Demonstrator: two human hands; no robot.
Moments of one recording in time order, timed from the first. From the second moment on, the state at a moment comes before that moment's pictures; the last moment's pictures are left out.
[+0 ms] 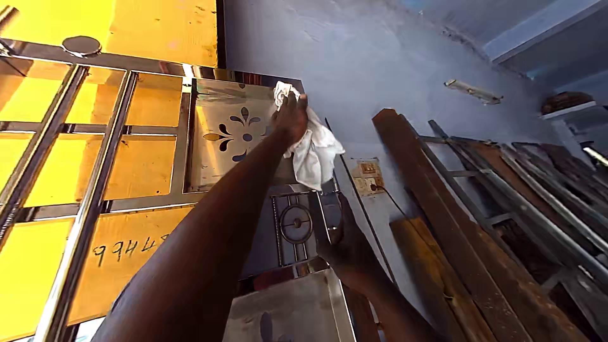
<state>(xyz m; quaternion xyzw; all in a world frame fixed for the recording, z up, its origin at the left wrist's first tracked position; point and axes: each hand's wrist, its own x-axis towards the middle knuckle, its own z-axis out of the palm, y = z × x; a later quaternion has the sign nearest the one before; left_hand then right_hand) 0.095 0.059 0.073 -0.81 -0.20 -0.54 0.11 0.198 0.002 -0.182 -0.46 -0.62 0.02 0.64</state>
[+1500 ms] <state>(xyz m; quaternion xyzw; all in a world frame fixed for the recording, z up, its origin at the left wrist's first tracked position) 0.023 0.002 -0.220 -0.73 -0.30 -0.40 0.46 0.192 -0.014 -0.244 -0.45 -0.50 0.15 0.72</state>
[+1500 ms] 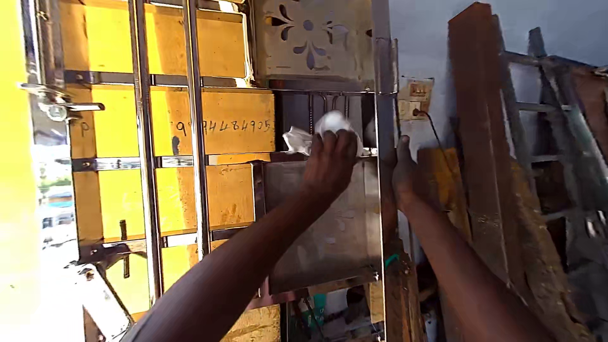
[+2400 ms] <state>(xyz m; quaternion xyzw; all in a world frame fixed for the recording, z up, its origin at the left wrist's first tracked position) -0.095 -0.035 -0.197 -0.76 -0.43 -0.33 0.35 0.201 0.001 -0.248 -0.43 -0.53 0.06 0.72</state>
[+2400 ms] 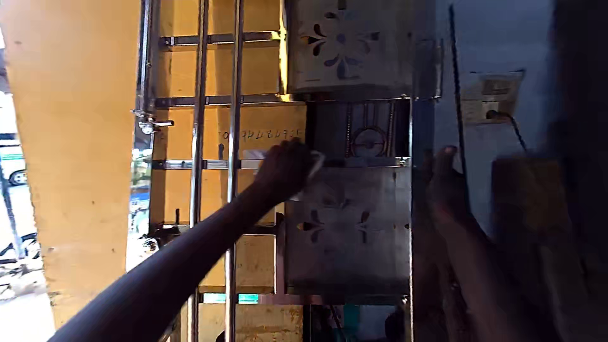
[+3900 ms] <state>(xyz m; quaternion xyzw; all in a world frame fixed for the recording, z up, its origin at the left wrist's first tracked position) -0.241 -0.103 -0.297 -0.74 -0.13 -0.56 0.36 0.013 -0.043 -0.188 -0.26 -0.77 -0.33 0.47</state>
